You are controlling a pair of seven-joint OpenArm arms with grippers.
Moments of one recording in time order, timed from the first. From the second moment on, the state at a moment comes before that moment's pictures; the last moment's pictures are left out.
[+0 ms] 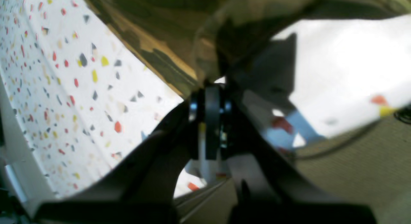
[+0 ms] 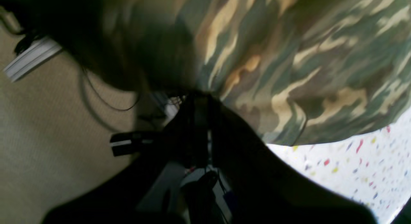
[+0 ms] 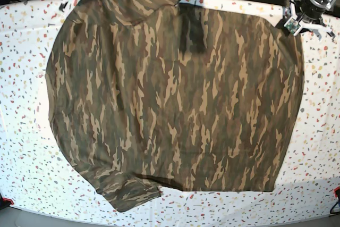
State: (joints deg) left arm 39.0 -36.9 2.8 102.1 9.2 -10.6 20.1; right arm -52.8 46.2 -17.7 120.6 -18.2 4.9 -31.4
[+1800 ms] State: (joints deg) left arm 22.6 -29.0 -2.8 97.6 -4.0 -5.1 18.6; right arm -26.4 45.4 1.2 104.8 4.8 7.9 -20.9
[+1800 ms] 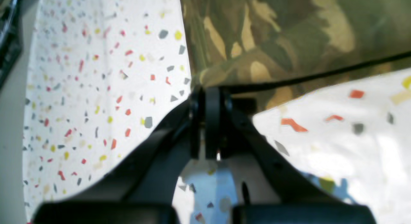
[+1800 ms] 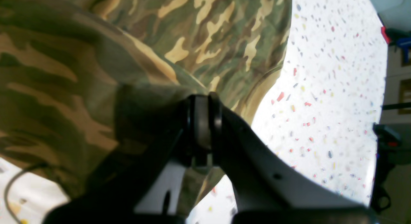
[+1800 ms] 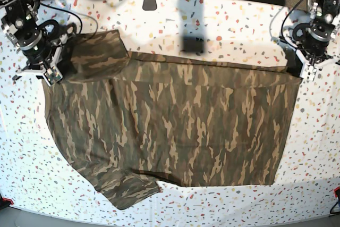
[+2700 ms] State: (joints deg) left arm 9.2 -23.6 -2.8 85.9 -3.0 -12.2 17.1; right arm -11.1 42.4 -3.3 87.9 8.3 13.6 -19.3
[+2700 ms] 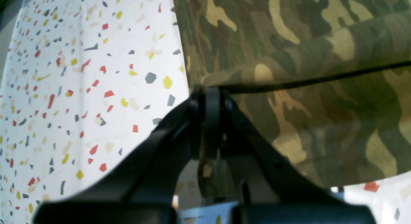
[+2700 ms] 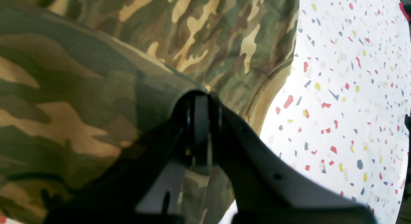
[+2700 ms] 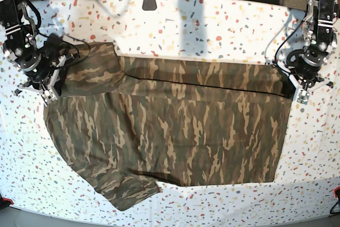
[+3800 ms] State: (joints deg) left arm 11.1 -25.5 -2.9 85.8 -3.1 -11.3 27.8; right arm -10.5 42.8 -6.4 86.8 6.5 13.6 -24.3
